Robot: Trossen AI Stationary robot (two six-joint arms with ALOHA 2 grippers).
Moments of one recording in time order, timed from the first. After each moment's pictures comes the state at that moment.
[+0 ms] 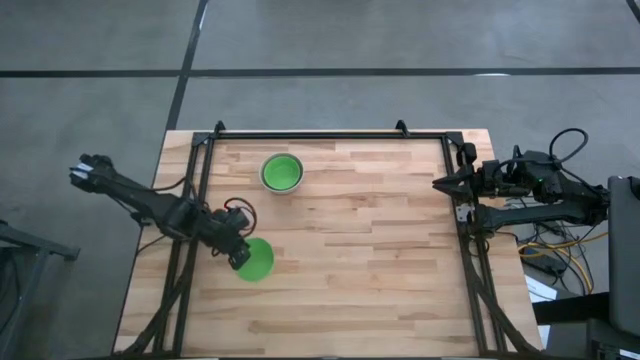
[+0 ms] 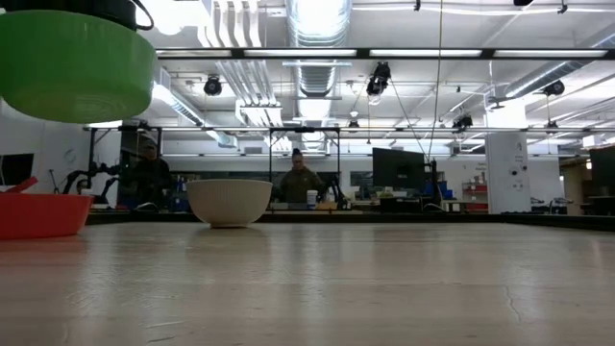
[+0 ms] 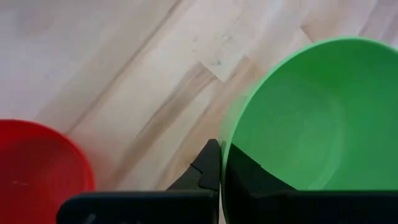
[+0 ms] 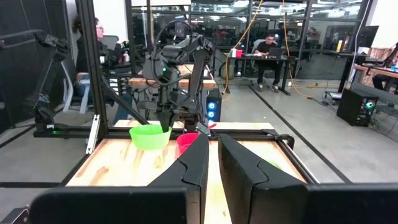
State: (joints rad) left arm -0.42 0.97 0.81 -0.87 -0.17 -1.10; right arm 0.00 0.40 0.78 -0.39 0.00 0.00
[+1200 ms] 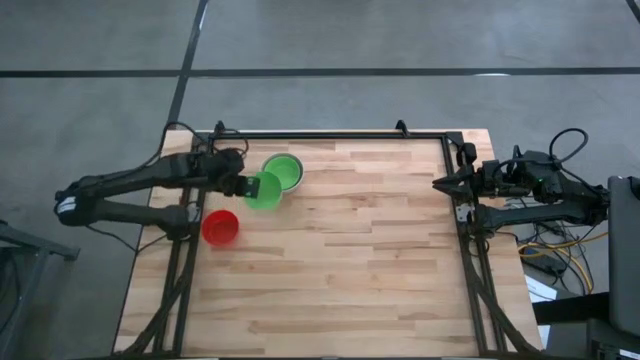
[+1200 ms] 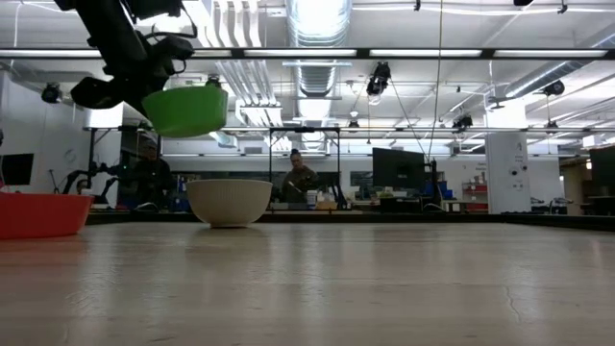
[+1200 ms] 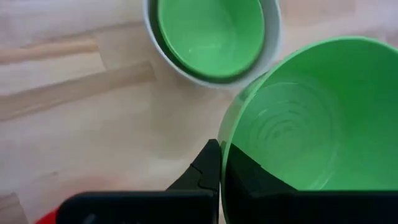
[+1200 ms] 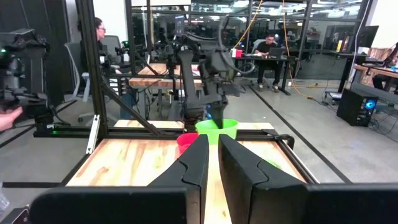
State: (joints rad) left arm 0.32 0.93 0.87 -0.91 -0.10 -0.99; right arm 0.00 0.40 0.78 -0.39 0.00 0.00
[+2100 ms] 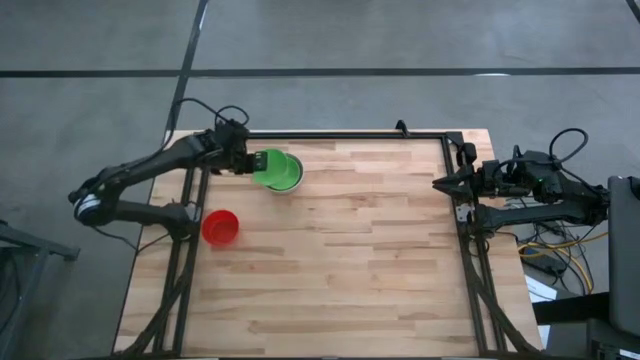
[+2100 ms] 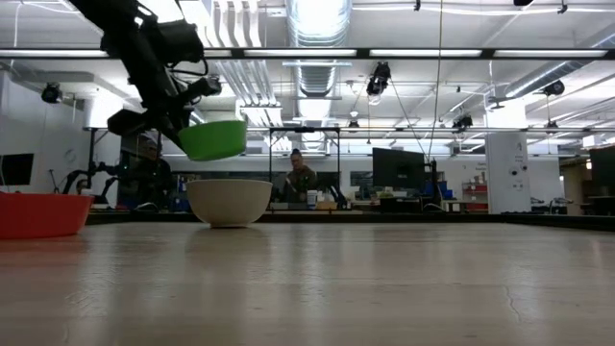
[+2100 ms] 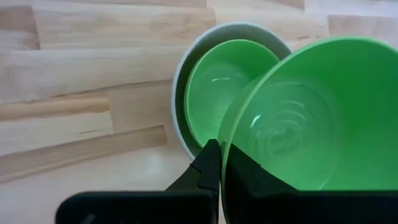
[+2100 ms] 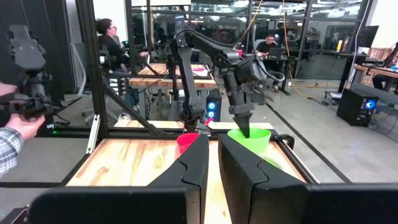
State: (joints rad) left arm 0.66 1.12 0.87 -0.71 0.05 -0.84; right arm 0.00 0.40 0.78 -0.39 0.00 0.00
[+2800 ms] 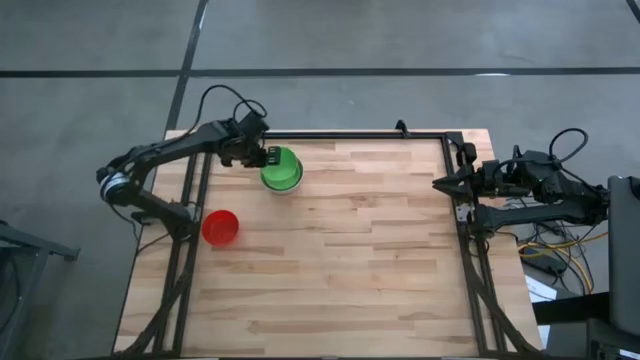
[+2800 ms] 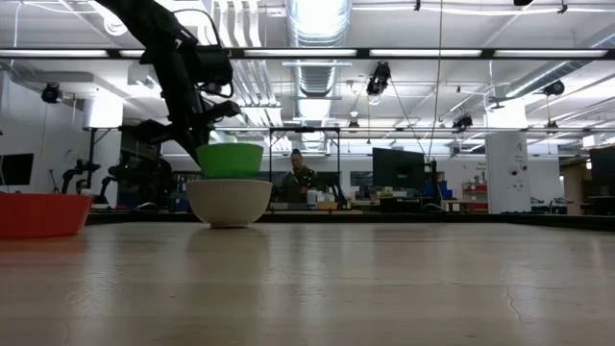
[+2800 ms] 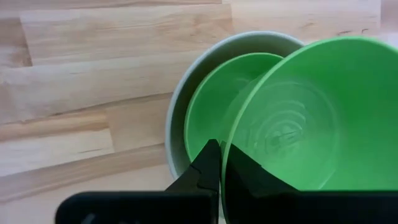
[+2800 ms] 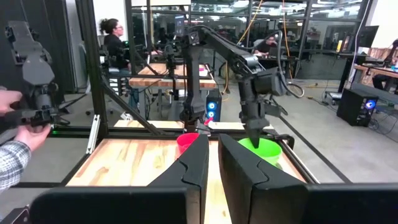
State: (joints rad) left arm 0.69 1.40 1.05 -0.78 0.04 -0.80; right arm 0.00 0.40 0.78 -0.39 0.00 0.00
